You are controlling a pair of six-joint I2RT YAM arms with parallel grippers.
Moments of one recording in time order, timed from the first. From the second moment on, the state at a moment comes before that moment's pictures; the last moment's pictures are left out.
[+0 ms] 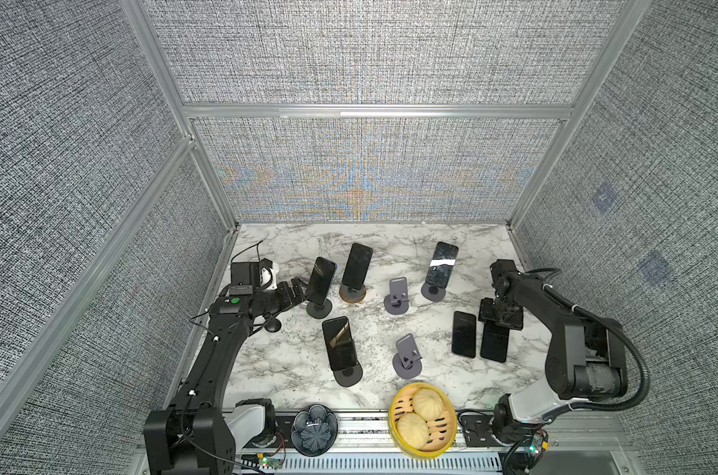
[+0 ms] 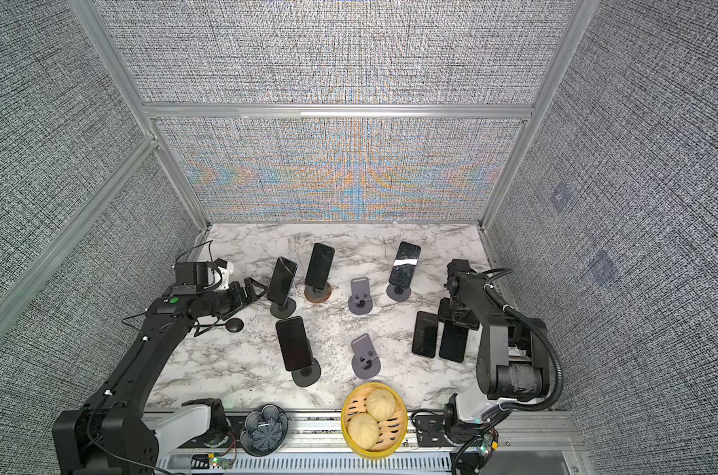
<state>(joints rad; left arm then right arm) -0.01 1.15 0.88 -0.63 0.54 -0.44 -0.06 1.59 0.99 -0.86 0.22 0.26</state>
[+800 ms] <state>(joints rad) -0.01 1.11 0.87 -0.63 0.53 -0.44 0.00 1.76 1.06 -0.84 0.07 0.24</state>
